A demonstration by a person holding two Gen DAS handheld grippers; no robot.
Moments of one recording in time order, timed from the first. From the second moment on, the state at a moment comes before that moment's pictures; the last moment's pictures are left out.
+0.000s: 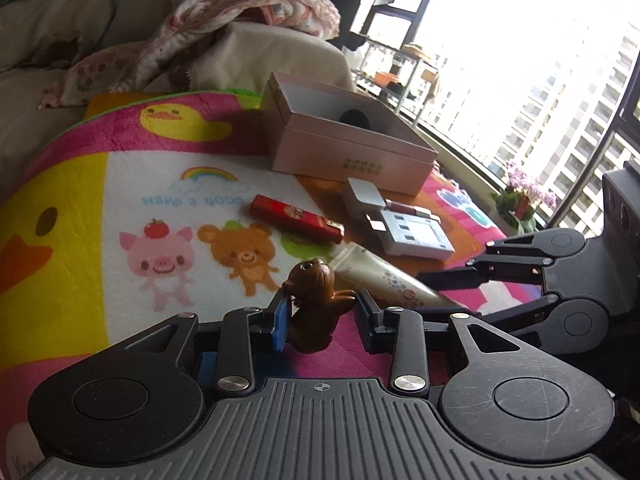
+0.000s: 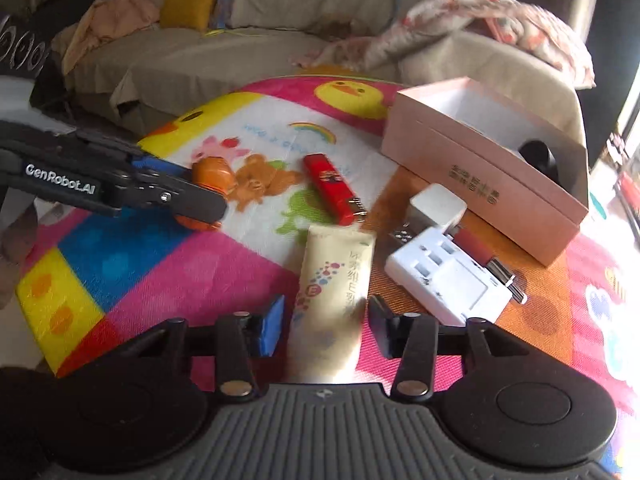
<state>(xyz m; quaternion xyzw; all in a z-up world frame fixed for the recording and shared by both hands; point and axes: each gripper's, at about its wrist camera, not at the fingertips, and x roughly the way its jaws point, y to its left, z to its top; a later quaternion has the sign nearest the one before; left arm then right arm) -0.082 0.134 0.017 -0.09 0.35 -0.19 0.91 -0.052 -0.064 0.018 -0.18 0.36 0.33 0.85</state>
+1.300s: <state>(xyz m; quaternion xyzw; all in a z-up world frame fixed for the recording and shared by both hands) 0.034 0.102 0.050 -0.11 0.32 -0.28 0.90 0.033 -0.189 0.060 -0.08 0.34 0.17 0.92</state>
